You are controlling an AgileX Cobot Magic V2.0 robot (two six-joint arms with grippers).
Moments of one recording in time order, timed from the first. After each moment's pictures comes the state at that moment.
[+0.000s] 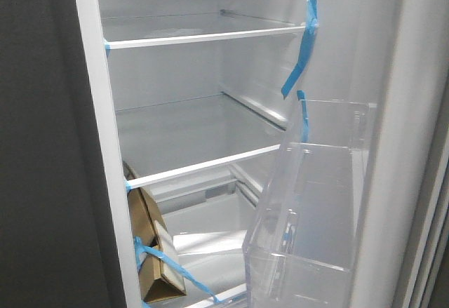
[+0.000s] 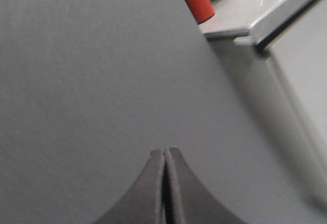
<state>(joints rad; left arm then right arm) -0.02 -0.01 0.00 0.04 0.07 -0.15 -0.07 -0.01 0.00 0.51 0.11 0.11</state>
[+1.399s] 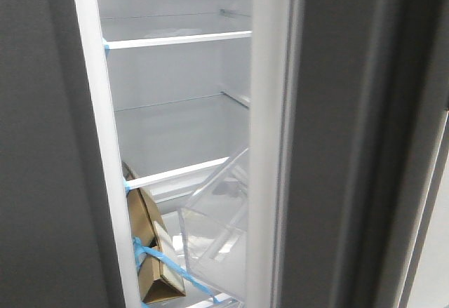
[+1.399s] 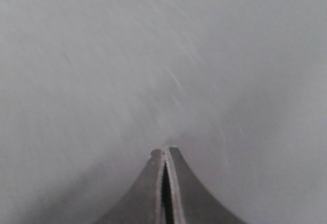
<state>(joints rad) -0.02 -0.01 0.00 0.04 0.07 -0.15 -0.06 0.77 -0.83 0.96 0.59 -0.03</state>
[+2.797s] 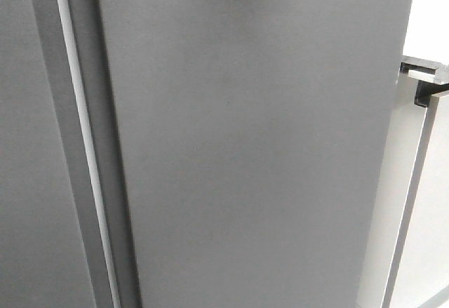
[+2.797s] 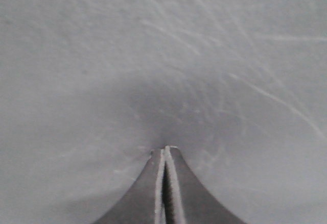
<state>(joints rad) -0.02 -0.01 0.00 0.04 0.07 -0.15 0.47 1.54 -1.32 0.38 -0.02 -0.11</state>
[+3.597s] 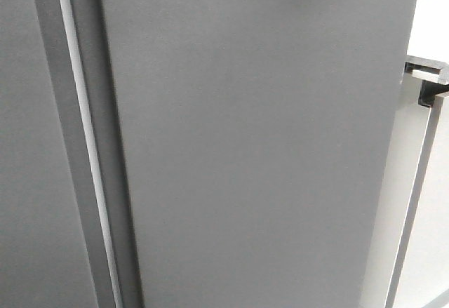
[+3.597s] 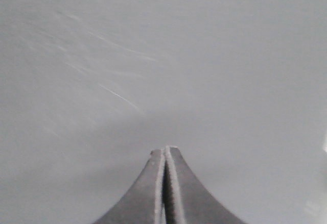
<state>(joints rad) -0.02 -0.01 0.00 0.04 0.07 -0.15 0.23 1.02 -1.06 0.21 0.22 -0.11</state>
